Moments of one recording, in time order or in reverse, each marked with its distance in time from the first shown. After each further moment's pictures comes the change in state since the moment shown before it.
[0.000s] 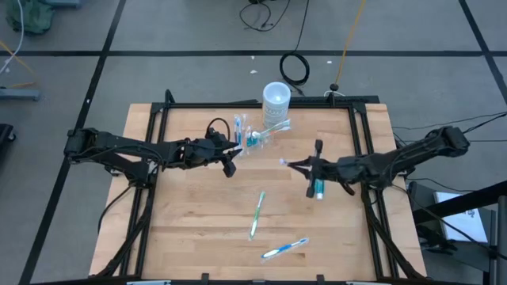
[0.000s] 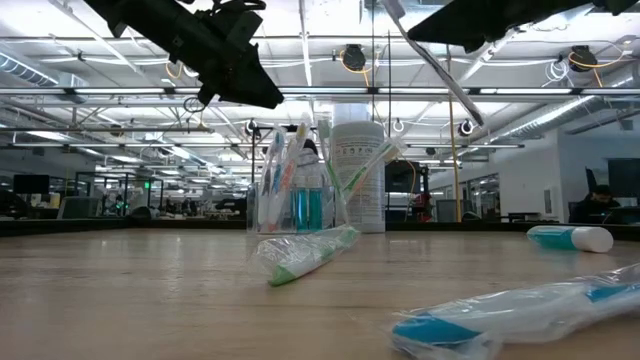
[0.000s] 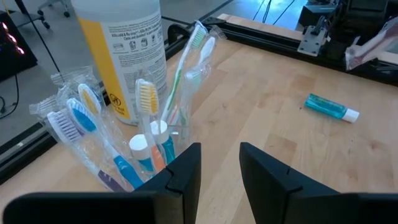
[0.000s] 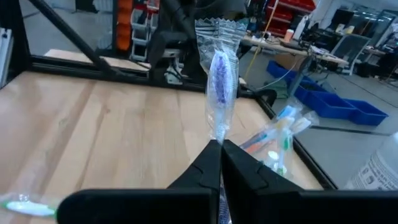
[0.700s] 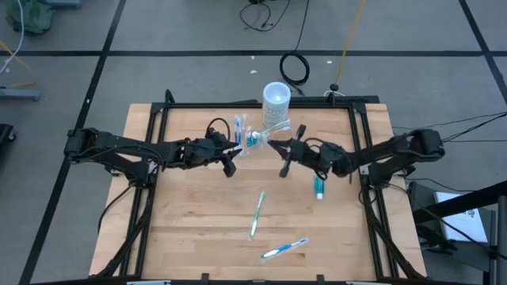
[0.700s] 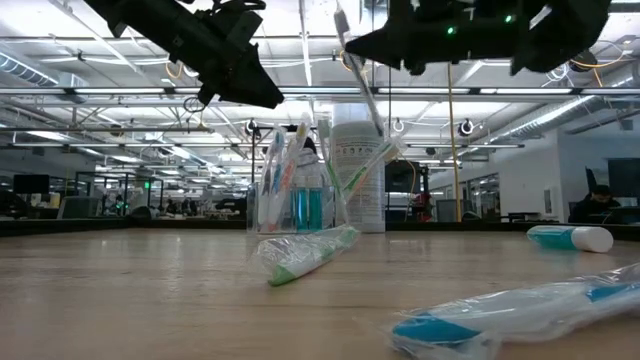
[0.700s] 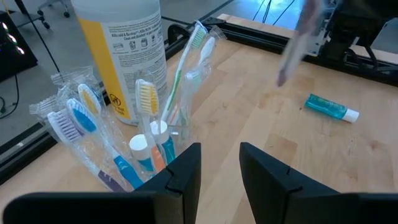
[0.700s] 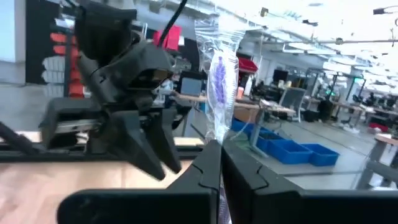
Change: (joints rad) left arm 0.000 0.000 0.000 0.000 0.000 0.000; right arm -0.256 0.411 0.000 0.778 -0.115 -0.129
